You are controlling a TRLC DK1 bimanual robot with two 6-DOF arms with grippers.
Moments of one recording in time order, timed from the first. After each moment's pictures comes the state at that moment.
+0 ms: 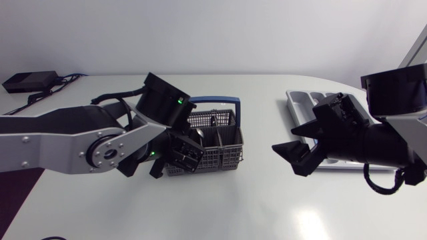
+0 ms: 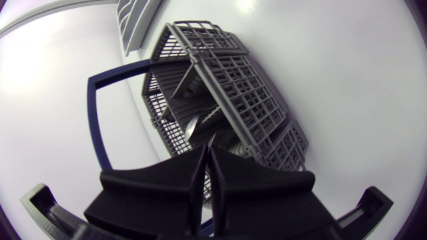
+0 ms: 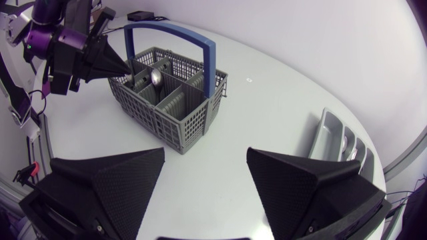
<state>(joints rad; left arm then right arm) -0.76 1.50 0.92 -0.22 -0.28 1.52 0.33 1.01 0.68 -0.38 -0.23 -0.27</state>
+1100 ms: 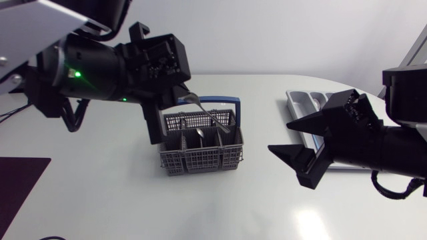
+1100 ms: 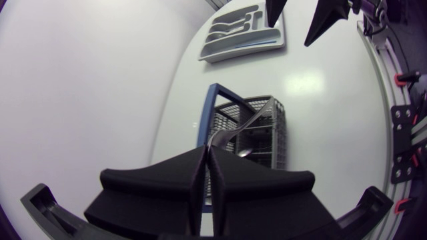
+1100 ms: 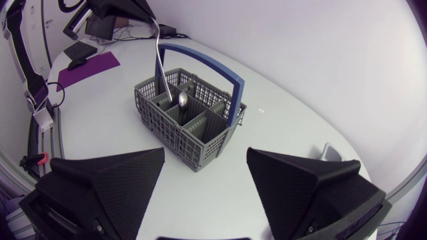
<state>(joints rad) -0.72 1.34 1.24 -0.58 -0.09 0.84 0.42 0.89 0.68 -0.38 -0.25 -0.32</state>
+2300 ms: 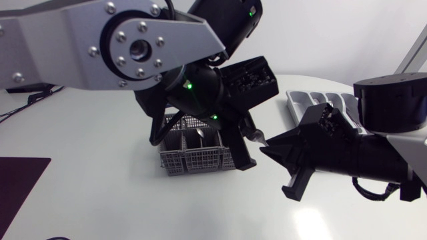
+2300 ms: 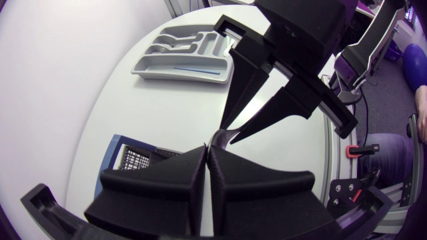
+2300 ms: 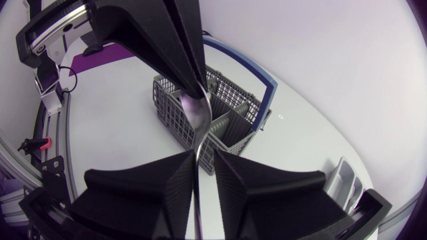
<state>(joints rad) -0.92 1.65 1.48 -0.69 0.07 0.47 0.50 0.95 0.64 -0.30 -0.26 -0.37</state>
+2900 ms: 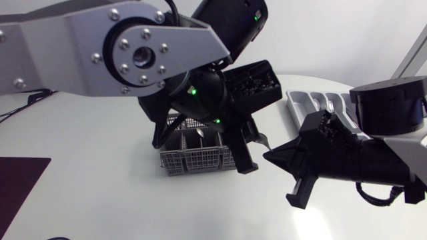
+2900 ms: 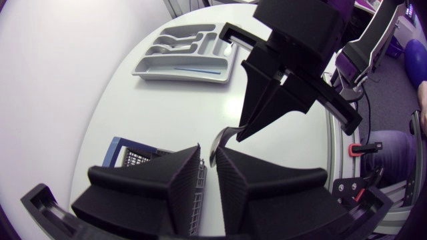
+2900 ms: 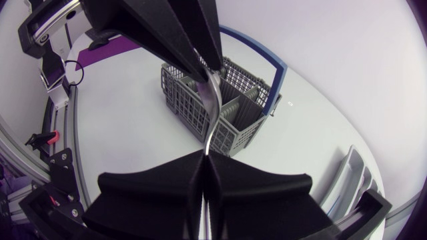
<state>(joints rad) -0.94 1.65 1.47 -0.67 0.04 0.48 0.49 0.95 0.64 -0.39 -0.30 -0.37</state>
